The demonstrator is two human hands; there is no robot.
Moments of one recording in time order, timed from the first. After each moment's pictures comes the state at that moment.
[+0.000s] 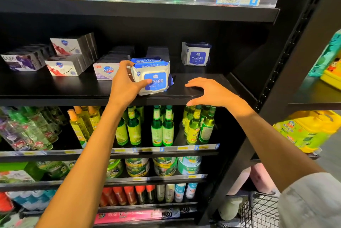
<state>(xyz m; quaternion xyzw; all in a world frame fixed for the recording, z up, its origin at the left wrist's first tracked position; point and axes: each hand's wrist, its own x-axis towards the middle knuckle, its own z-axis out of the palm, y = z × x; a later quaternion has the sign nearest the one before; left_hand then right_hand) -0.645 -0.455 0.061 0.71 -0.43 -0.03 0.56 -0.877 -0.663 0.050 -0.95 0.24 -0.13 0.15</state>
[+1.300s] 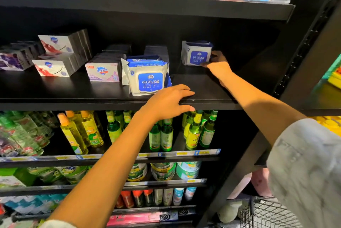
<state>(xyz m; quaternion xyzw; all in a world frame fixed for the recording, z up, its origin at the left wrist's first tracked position) -0.698 -0.535 0.036 0.66 -0.73 0.01 0.18 -0.816 -0.774 0.067 -0.71 0.43 -0.39 0.39</state>
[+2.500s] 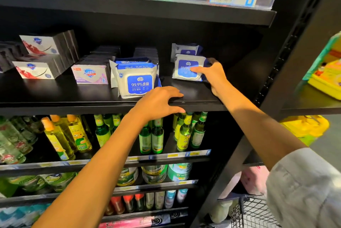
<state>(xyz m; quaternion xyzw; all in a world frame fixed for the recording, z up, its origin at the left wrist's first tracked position) -0.699 -0.533 0.040 0.67 -0.71 -0.02 0.21 -0.845 -0.735 0.066 -0.63 0.37 -0.46 0.50</state>
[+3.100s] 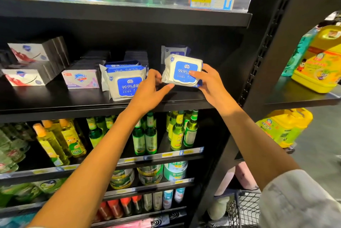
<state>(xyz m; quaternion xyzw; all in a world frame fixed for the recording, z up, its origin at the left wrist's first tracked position) -0.712 -0.539 0.050 0.66 -0.57 -0.11 0.48 -0.892 -0.680 0.065 -0.61 0.29 -0.45 0.59</state>
